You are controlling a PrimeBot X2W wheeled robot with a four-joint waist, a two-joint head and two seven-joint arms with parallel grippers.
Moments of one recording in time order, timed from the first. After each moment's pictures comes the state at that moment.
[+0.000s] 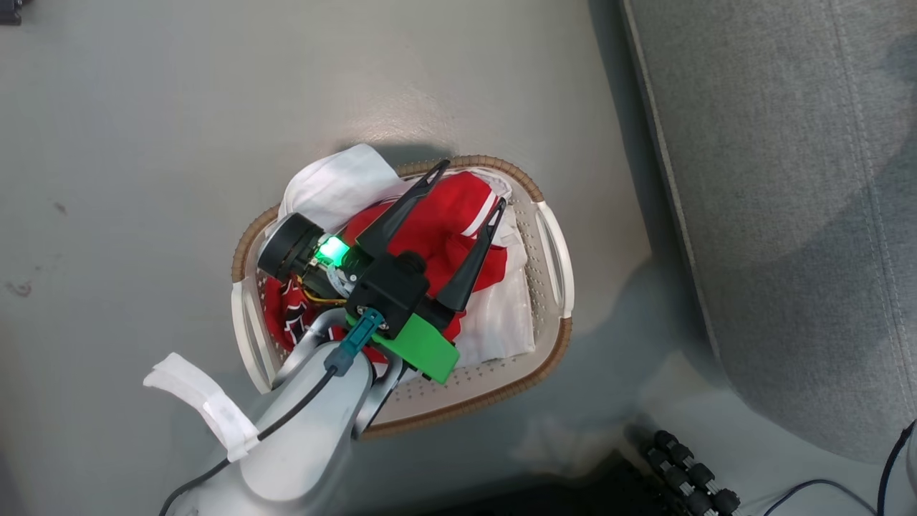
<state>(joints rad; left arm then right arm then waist) -0.56 0.13 -0.64 0.29 -0.13 -0.10 -0.26 -0.99 -0.25 -0.50 0.54 -0.27 0.13 -0.26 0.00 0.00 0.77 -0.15</state>
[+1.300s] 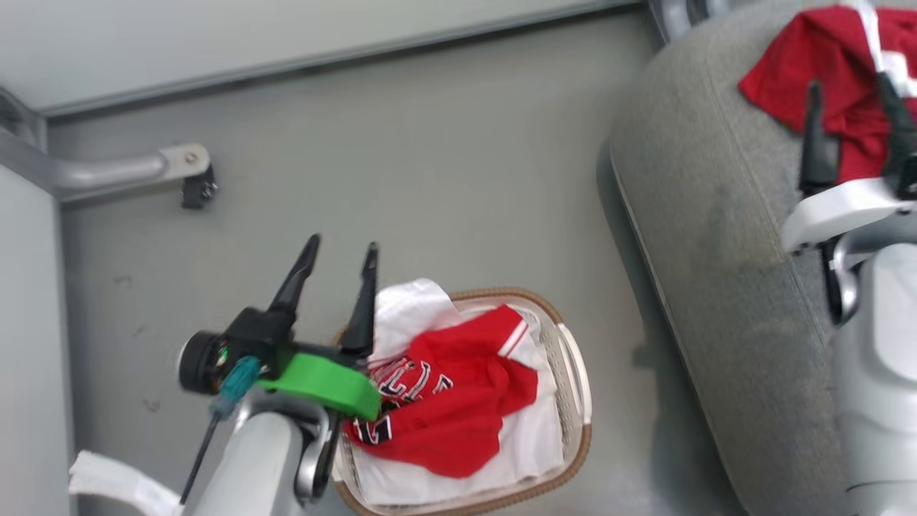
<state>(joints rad) -0.31 0.06 -0.33 0.30 -0.27 -0.08 -0.26 -0.65 -0.12 -0.28 0.48 -0.18 0.13 -0.26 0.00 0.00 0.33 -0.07</state>
